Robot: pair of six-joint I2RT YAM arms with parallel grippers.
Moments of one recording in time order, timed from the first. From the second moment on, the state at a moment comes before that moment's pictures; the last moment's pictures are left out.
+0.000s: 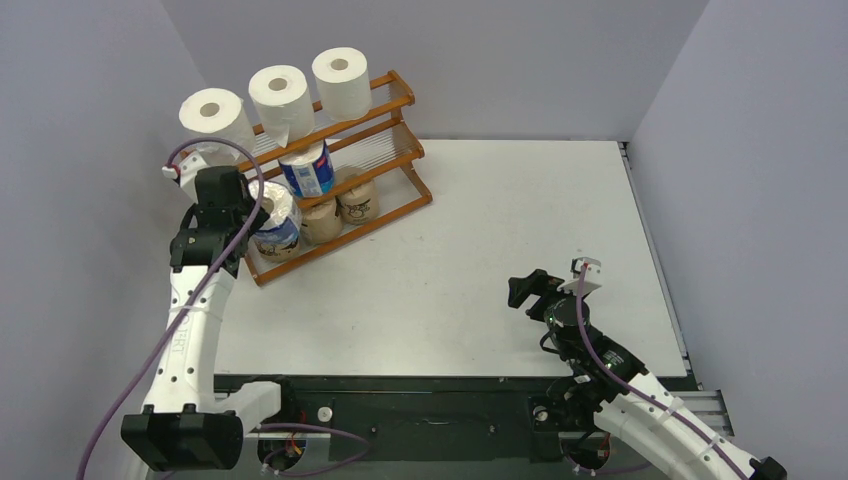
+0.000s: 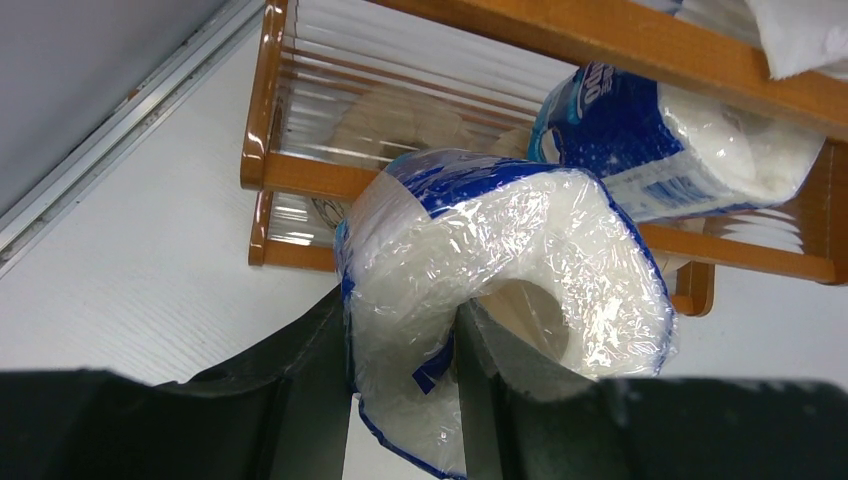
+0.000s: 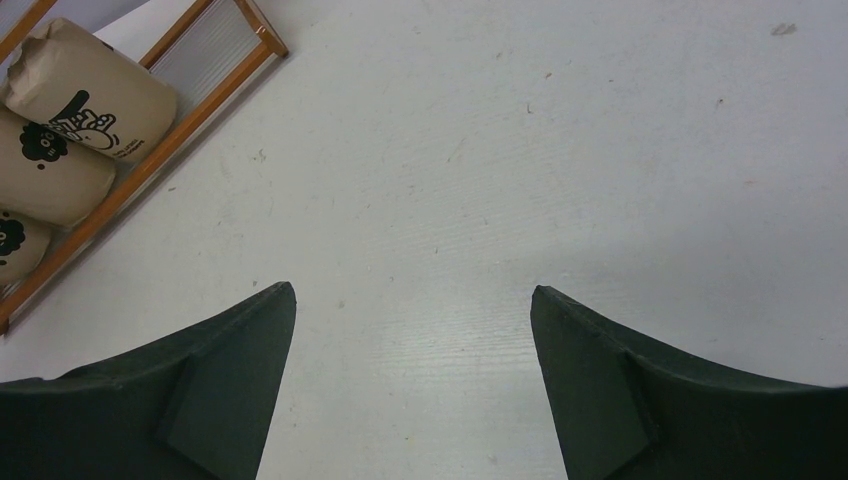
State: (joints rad) left arm -0.01 1.10 1.24 -0.77 -0.36 -0.65; right arm 0.67 0.45 0.29 -0.22 0.51 0.67
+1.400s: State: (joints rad) left arm 0.14 1.30 1.35 -0.70 -0.33 -0.70; right arm 0.67 0.44 0.28 -0.22 0.50 0.67
